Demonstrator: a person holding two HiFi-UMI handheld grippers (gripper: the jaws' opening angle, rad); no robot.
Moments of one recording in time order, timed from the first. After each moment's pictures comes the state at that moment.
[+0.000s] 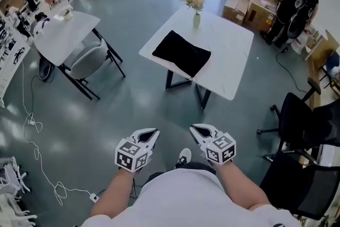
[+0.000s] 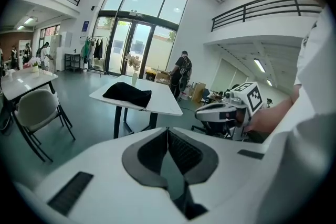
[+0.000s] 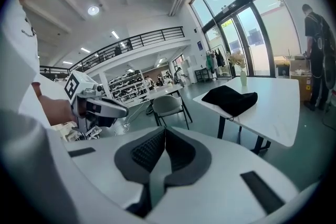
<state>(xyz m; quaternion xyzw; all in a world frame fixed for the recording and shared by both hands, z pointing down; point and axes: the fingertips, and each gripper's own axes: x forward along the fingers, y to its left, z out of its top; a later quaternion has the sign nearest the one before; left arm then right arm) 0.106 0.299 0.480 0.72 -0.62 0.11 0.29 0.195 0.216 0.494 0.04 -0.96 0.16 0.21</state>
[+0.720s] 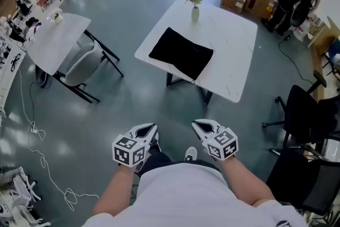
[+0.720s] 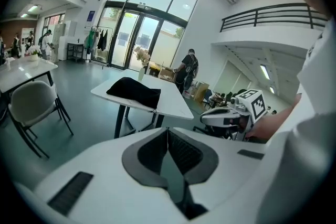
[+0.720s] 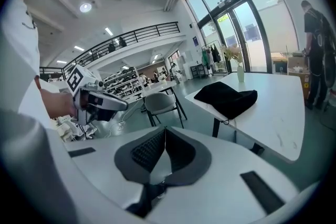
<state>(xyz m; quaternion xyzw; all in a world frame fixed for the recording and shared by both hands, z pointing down) 0.032 0.233 0.502 0.71 -0.61 0.10 0.33 0.142 0.152 0.523 0.06 -0.96 0.17 0.23</state>
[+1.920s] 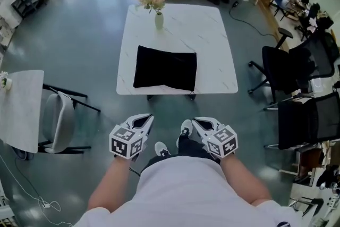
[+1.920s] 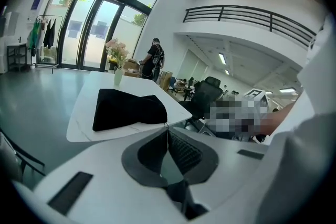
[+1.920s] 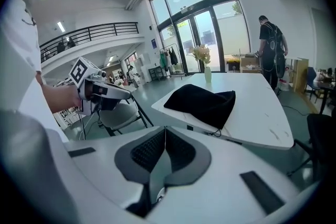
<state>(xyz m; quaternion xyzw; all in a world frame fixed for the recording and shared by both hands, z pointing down) -0.142 0.084 0.506 0.85 -0.40 0.16 0.29 0.010 0.090 0.531 0.30 -0.89 0.22 0.24</state>
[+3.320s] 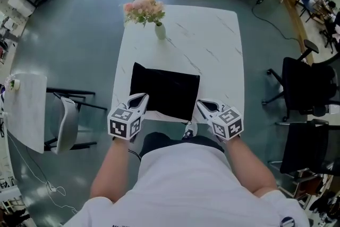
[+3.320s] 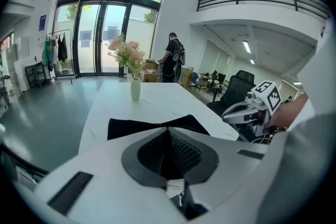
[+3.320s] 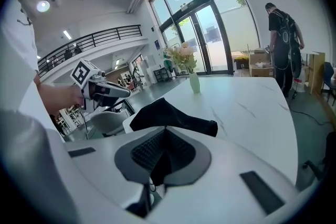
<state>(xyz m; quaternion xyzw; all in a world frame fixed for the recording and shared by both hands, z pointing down) -0.140 -0.151 0.518 0.79 -0.50 0.22 0.27 0.048 -0.159 0.550 0.25 -0.91 0.23 0.23</state>
